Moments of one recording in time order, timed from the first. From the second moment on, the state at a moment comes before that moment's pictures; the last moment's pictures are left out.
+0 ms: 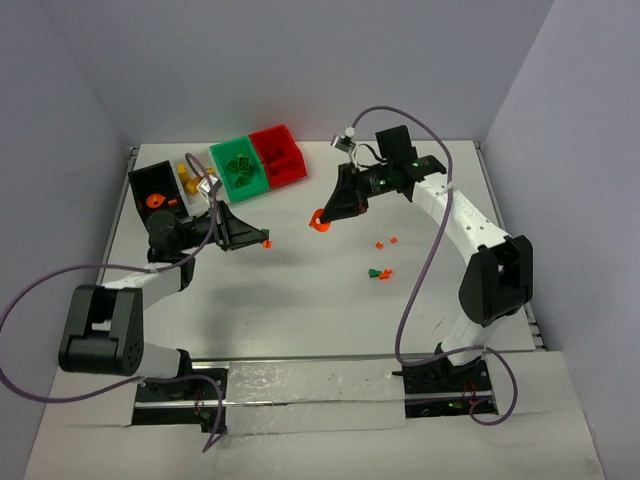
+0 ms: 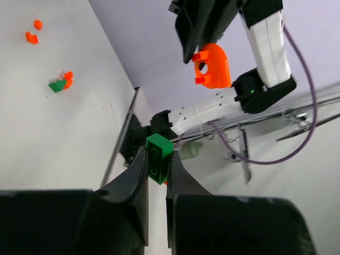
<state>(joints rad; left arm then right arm) -0.12 1.42 0.53 1.14 1.21 -1.44 0.35 1.68 1.52 -0.63 -1.34 -0.05</state>
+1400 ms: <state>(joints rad) -0.15 1.29 0.80 -0.15 0.68 -0.33 0.51 1.98 1.50 -0.64 -0.36 0.07</state>
